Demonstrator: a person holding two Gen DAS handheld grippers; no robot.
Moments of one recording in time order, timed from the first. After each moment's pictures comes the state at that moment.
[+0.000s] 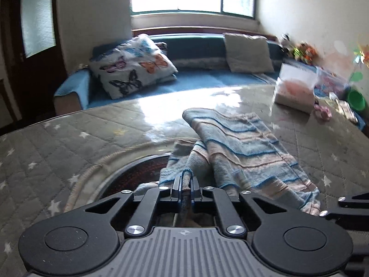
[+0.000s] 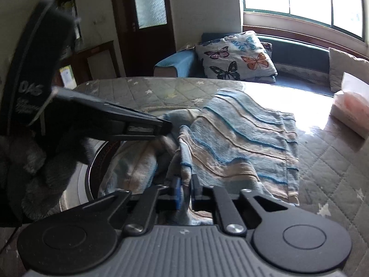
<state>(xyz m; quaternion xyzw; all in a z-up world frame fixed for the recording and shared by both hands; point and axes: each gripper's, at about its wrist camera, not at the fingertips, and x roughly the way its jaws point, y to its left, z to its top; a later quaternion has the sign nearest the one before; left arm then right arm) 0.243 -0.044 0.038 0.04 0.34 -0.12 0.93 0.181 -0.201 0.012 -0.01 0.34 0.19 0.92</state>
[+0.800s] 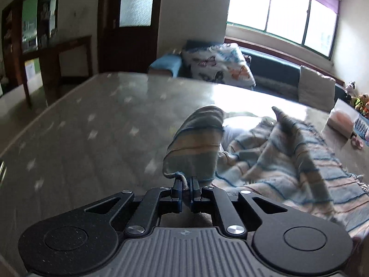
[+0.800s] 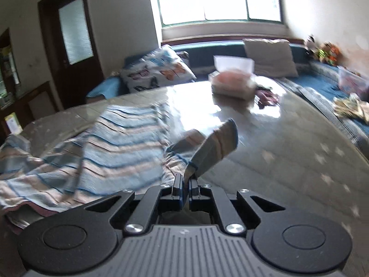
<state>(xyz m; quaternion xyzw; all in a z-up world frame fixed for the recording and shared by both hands) 0.037 0.103 0.048 -0.07 0.33 0.06 0.94 0.043 -0.336 0.022 0.07 0.32 0.01 0.94</state>
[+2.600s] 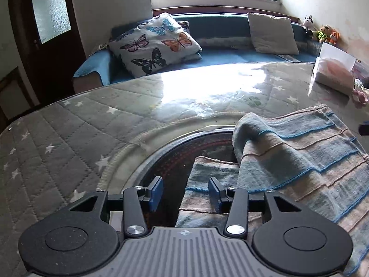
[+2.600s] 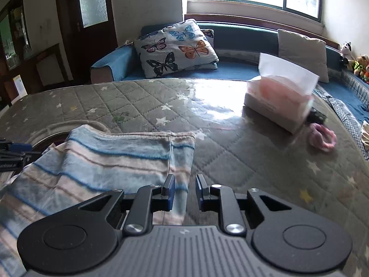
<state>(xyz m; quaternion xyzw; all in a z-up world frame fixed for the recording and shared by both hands) 0.289 -0.013 -0.002 0.07 0.39 -0.08 0.92 0.279 -0.311 0.008 0.00 0.38 0.07 0.92</state>
